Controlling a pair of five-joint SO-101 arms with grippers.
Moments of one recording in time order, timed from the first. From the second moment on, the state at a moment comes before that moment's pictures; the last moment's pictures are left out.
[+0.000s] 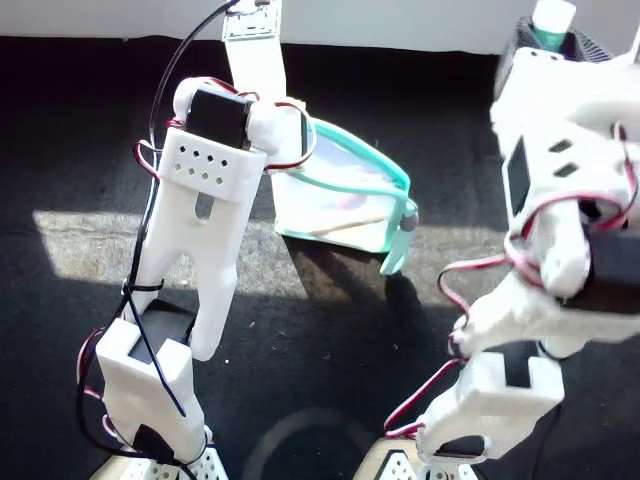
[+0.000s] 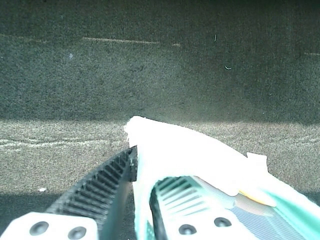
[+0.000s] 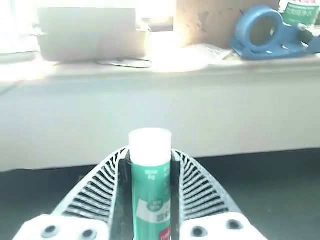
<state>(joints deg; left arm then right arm) 13.3 25.8 -47.3 100.4 22.4 -3.3 8.5 -95.1 100.6 -2.9</state>
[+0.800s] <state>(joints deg) 17.5 25.8 -47.3 100.4 22.1 -21.0 3.2 -54.3 89.7 -10.1</state>
